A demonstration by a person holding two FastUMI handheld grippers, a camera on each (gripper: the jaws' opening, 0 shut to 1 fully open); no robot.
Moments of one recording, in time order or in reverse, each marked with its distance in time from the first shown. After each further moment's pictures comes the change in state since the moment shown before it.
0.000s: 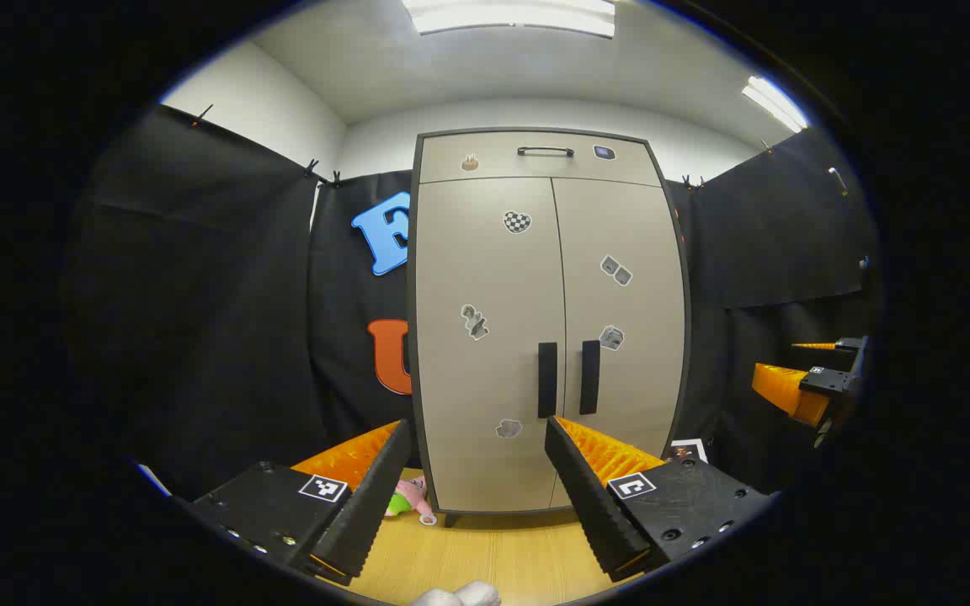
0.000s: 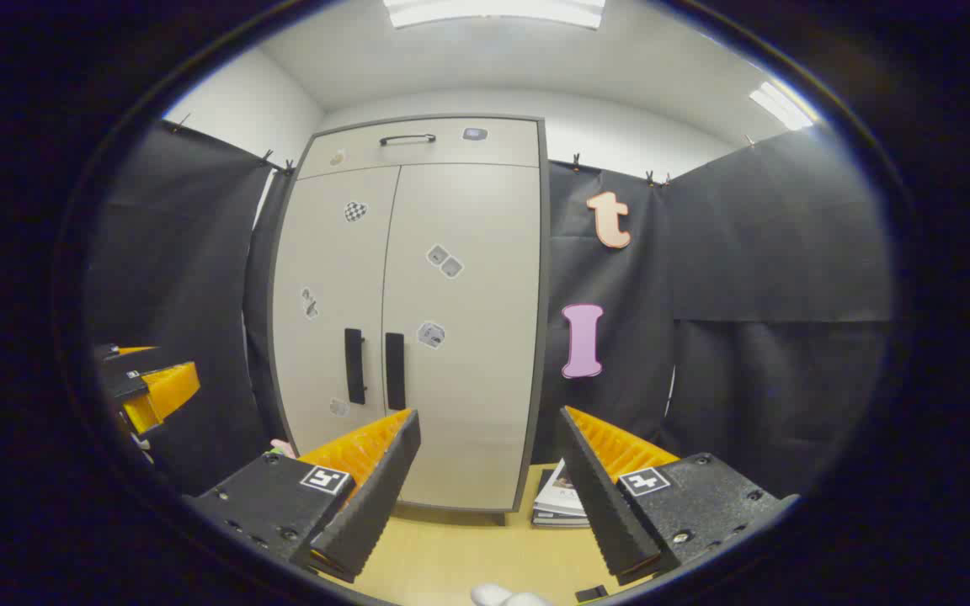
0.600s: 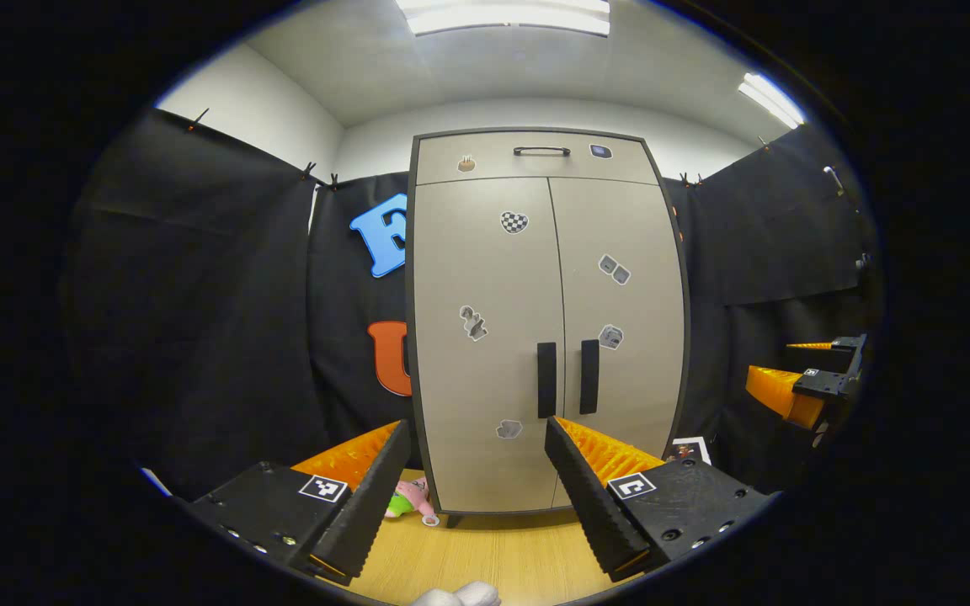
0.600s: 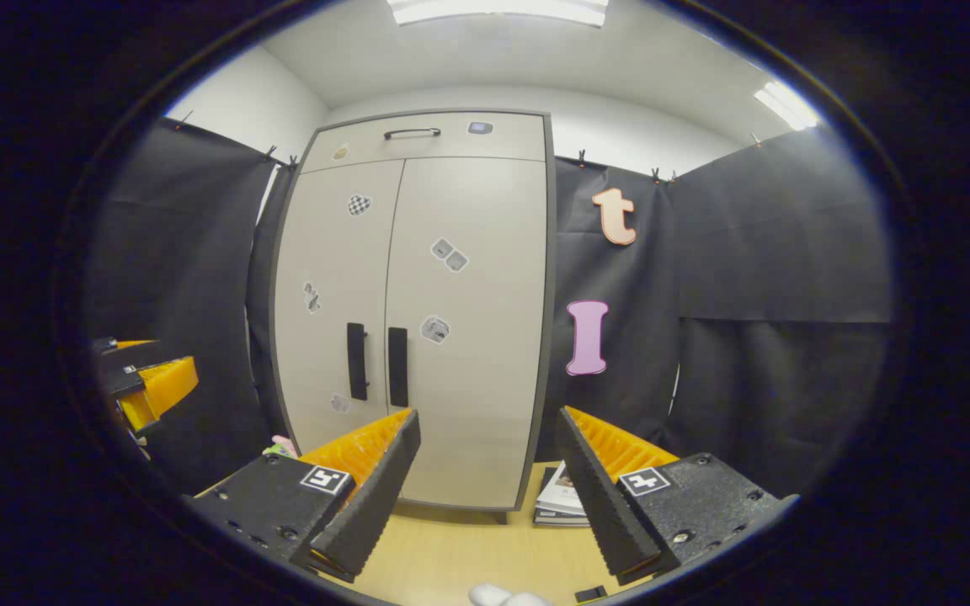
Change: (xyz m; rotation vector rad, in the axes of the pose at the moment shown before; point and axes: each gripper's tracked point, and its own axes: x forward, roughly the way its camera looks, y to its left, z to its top) left arm 0.000 -0.001 0.000 0.017 0.002 0.006; right arm 0.008 0.001 -0.006 -0.004 0.015 0.009
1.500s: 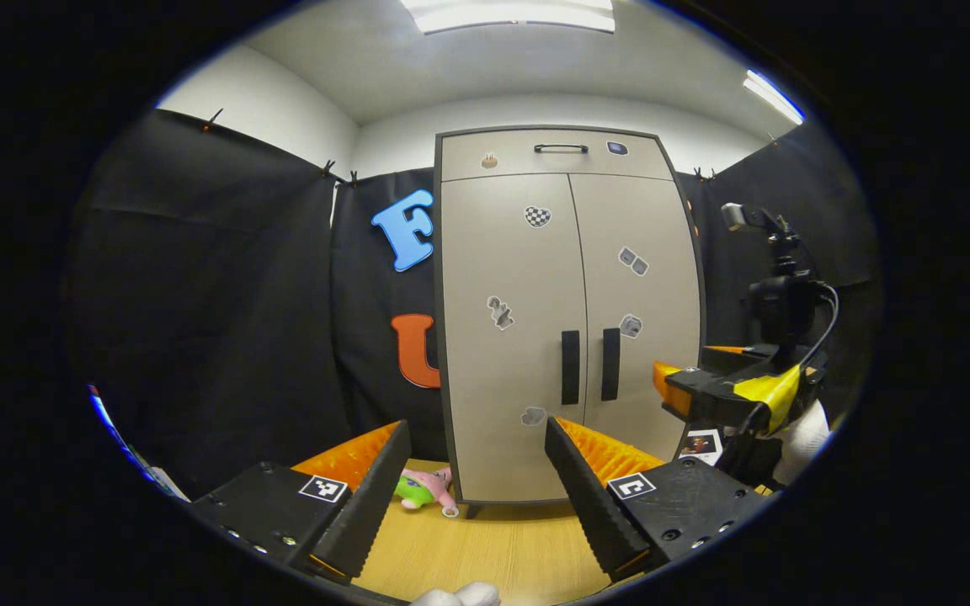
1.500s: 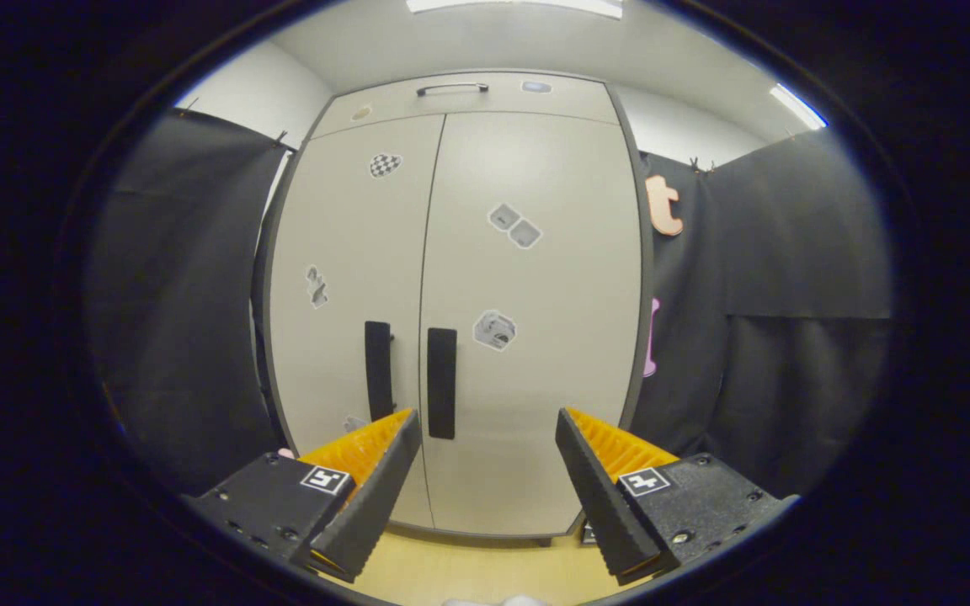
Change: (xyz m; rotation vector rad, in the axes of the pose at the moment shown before) left arm -0.029 0.025 -0.013 -0.004 0.033 0.064; right arm 0.135 0.090 -0.003 0.009 0.009 0.063
